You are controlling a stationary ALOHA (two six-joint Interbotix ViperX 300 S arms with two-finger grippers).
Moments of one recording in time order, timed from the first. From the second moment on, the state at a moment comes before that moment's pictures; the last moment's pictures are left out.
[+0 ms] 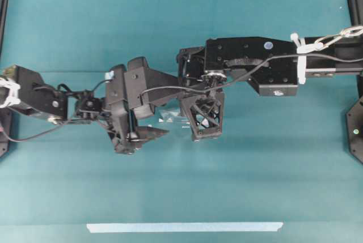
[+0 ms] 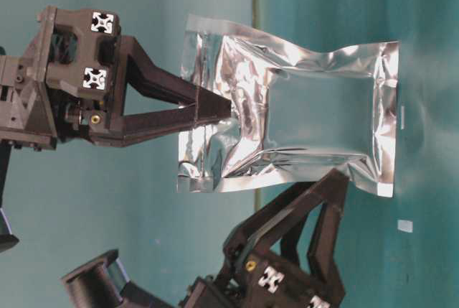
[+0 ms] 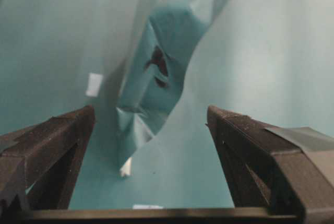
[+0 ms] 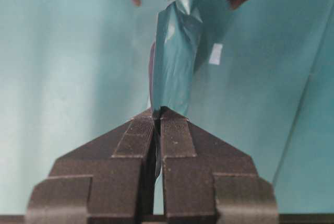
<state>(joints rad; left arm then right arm) 0.04 0.11 0.88 0.01 -0.57 -0.13 -0.06 0.21 -0.02 0.06 1.18 -0.26</state>
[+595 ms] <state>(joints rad) 0.04 0.27 0.75 0.01 -0.65 -0.15 -0.06 0.22 -0.02 0.06 1.19 -0.26</state>
